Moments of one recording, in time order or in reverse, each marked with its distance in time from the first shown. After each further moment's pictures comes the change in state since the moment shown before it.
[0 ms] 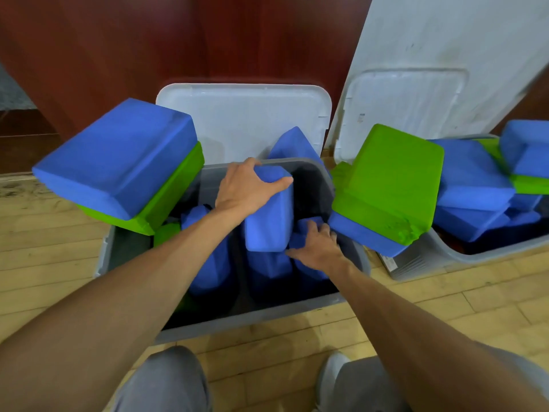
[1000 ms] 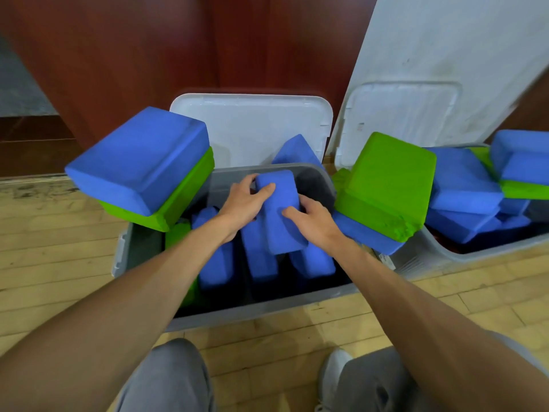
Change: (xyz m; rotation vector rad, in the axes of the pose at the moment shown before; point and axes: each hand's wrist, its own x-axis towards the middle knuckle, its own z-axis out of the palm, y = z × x) left_hand -0.027 -0.026 -0.011 -0.527 -0.205 -0.132; right_hand -0.040 -0.043 -0.054 0.728 0.080 -0.290
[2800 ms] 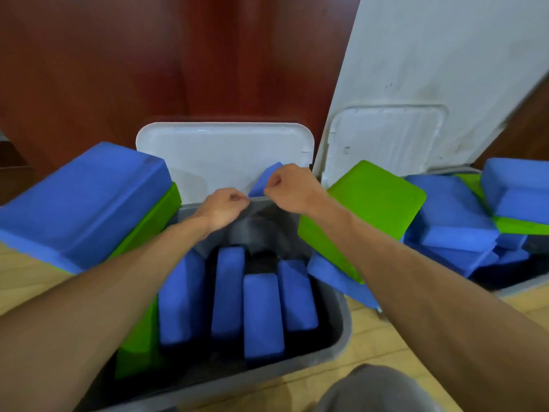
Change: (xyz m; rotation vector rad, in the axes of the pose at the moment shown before) left_hand 0.113 0.025 0.012 0.378 0.029 0.030; right_hand 0.097 -0.079 -0.071 -0.736 0.035 -0.156
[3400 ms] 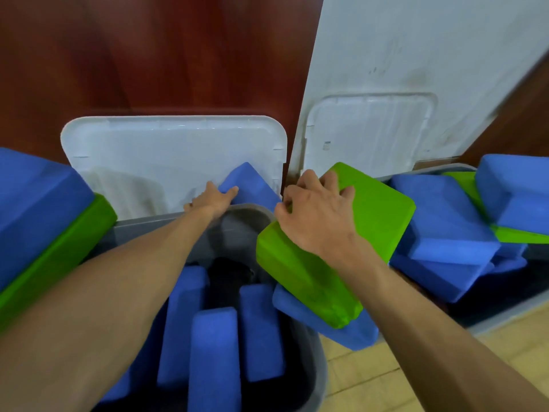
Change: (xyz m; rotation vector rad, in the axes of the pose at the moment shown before) left_hand 0.121 0.010 0.081 0.287 0.025 -0.292; right_hand 0.001 0.102 0.008 -0.362 0.218 0.079
